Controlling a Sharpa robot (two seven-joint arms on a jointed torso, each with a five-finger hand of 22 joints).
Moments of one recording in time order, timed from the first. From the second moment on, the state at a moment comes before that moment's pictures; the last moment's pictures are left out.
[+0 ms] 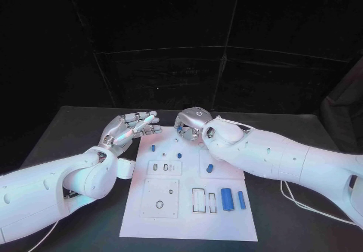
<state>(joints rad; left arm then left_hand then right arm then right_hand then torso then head) 1.14 -0.93 -0.05 1.65 -0.03 -0.34 0.59 1.34 0.06 -0.01 0.12 0.05 0.82 0.21 0.09 0.06 0.87 0.21 0.11 0.06 0.97 0.17 0.15 0.07 0.17 0.85 0.28 0.21 0.07 1.19 -0.38 0.00 1.09 -1.77 -0.42 -0.07 1.32 -0.06 0.55 -0.16 0.05 1.10 0.14 0.09 0.08 1.24 0.11 0.10 0.09 1.47 -0.02 1.17 0.96 0.18 1.20 0.08 1.04 0.55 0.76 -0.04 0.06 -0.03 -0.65</state>
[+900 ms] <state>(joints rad) 1.14 -0.93 -0.05 1.64 -0.03 -0.34 0.59 1.34 0.06 -0.01 0.11 0.05 0.82 0.21 0.09 0.06 0.87 0.21 0.11 0.06 0.97 0.17 0.15 0.07 0.17 0.85 0.28 0.21 0.07 1.19 -0.37 0.00 1.08 -1.78 -0.39 -0.06 1.28 -0.10 0.52 -0.12 0.05 1.07 0.16 0.07 0.07 1.26 0.08 0.07 0.08 1.47 -0.02 1.18 0.97 0.18 1.19 0.09 1.04 0.55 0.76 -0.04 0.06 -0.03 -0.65</state>
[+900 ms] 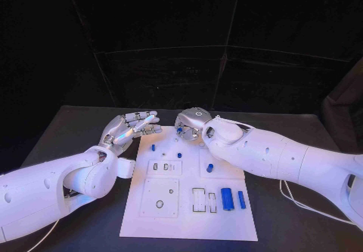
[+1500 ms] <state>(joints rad) 1.14 -0.93 -0.05 1.63 -0.03 -0.33 0.58 1.34 0.06 -0.01 0.11 0.05 0.82 0.21 0.09 0.06 0.87 0.21 0.11 0.06 0.97 0.17 0.15 0.07 0.17 0.85 0.28 0.20 0.07 1.19 -0.38 0.00 1.08 -1.78 -0.42 -0.07 1.26 -0.14 0.41 -0.06 0.05 0.97 0.20 0.07 0.07 1.06 0.12 0.06 0.06 1.45 0.02 1.13 0.87 0.18 1.13 0.13 1.00 0.46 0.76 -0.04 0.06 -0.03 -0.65</state>
